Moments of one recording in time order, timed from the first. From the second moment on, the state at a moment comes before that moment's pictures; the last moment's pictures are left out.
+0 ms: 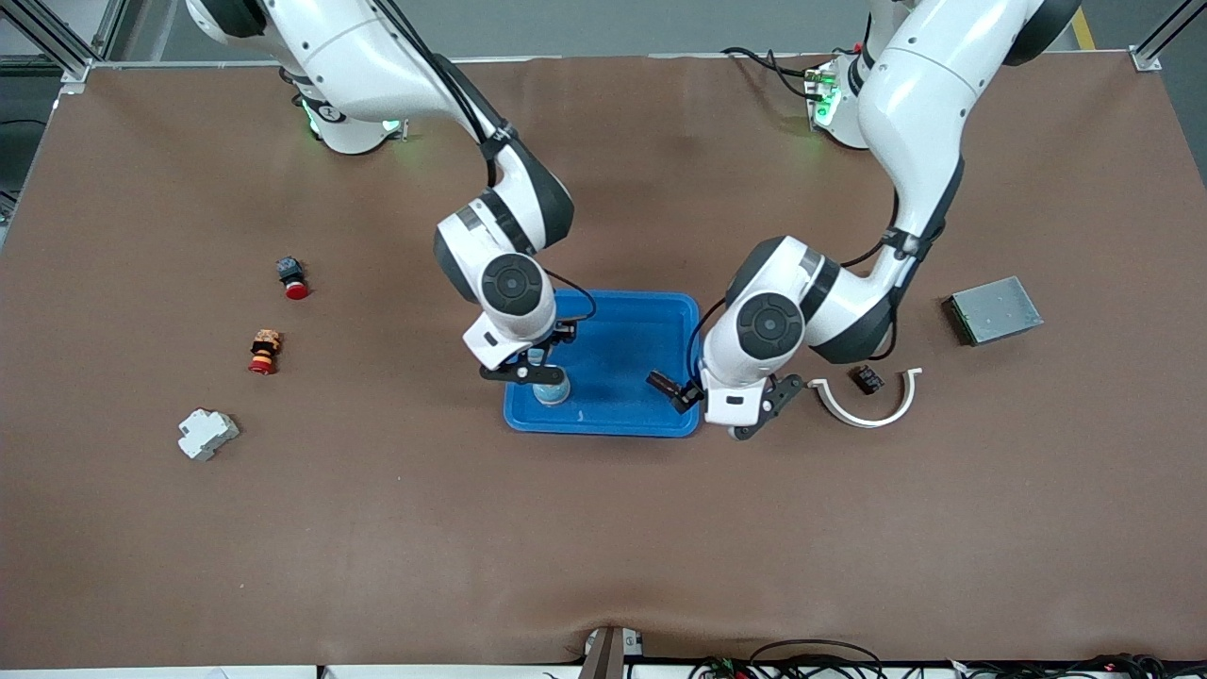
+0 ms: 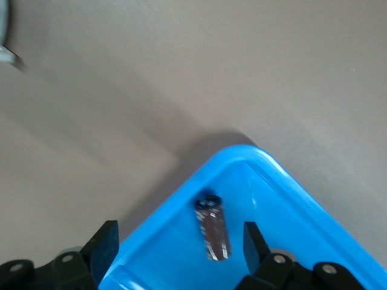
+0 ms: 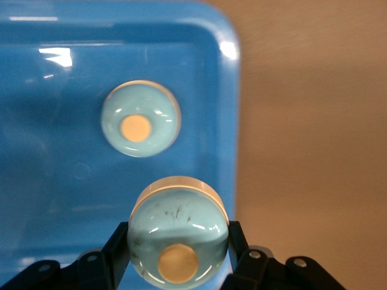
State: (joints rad) left arm -0.31 0.71 -0.30 -1.49 0.10 2.15 -1.33; right arm 0.64 0.62 -0.01 -1.57 0.07 2.00 0.65
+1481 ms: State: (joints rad) left arm -0.43 0.85 -0.24 -1.43 0.10 2.22 -1.46; right arm 0.01 0.26 -0.03 -2.06 0.08 2.12 -0.41
